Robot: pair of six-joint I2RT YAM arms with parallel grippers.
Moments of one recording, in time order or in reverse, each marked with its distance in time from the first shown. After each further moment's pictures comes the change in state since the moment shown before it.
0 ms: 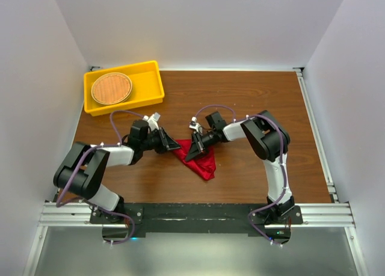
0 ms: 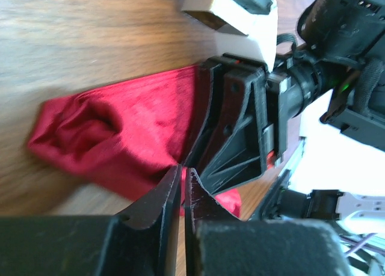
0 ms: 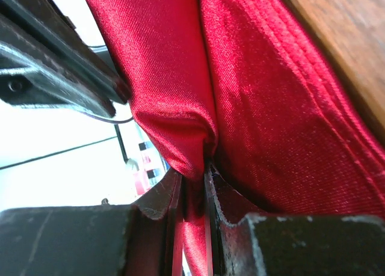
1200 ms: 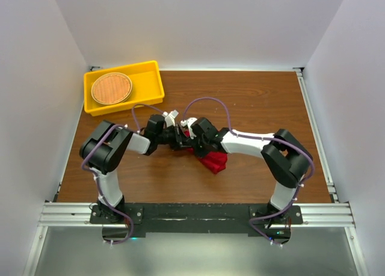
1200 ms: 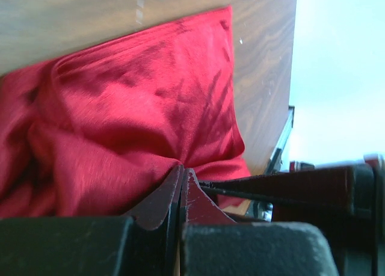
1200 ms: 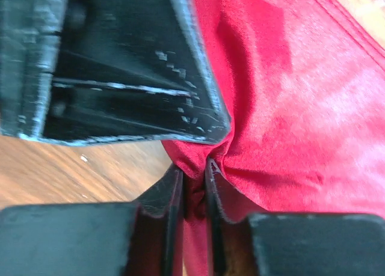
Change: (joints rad) left arm -0.110 0.363 0.212 0.159 0.124 -0.017; right arm 0.281 -0.378 -0.064 -0.277 1.135 -0.402
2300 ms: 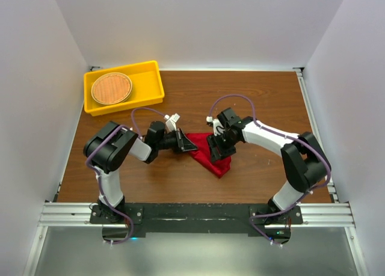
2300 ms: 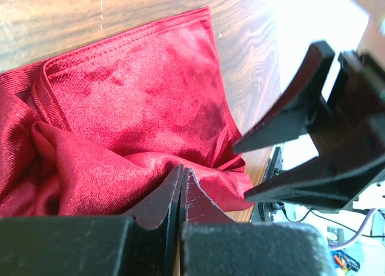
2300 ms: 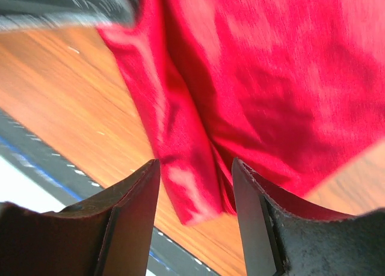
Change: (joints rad) left arm -0.037 0.016 -0.125 0.299 -0.045 -0.031; right arm -0.277 -0.120 -0.010 -0.352 -0.413 0.029
